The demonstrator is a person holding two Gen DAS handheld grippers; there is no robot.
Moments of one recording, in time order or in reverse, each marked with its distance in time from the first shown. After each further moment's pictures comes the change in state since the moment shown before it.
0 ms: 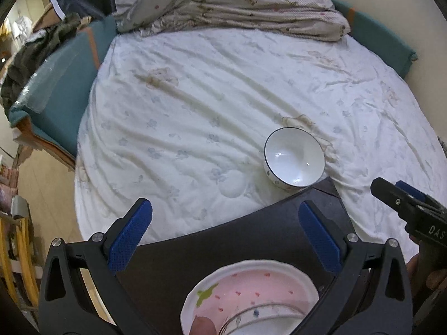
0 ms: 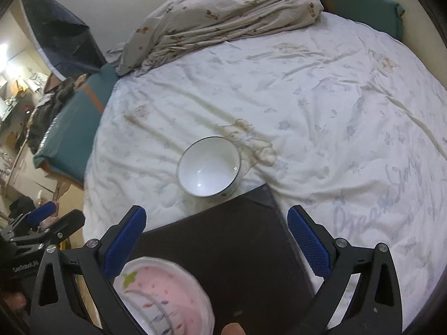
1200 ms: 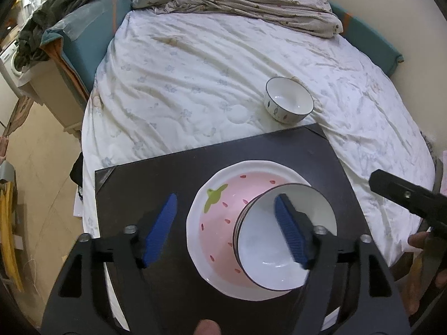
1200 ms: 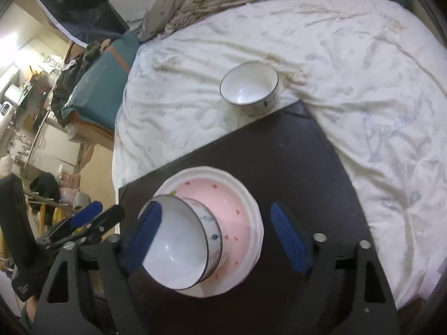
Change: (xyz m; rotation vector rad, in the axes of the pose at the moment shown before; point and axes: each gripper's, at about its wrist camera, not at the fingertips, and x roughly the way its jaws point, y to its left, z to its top) left arm -0.059 0.040 -0.137 -0.081 -0.011 -0.083; right arm -0.048 0.045 -0.108 -0.002 0.128 0.116
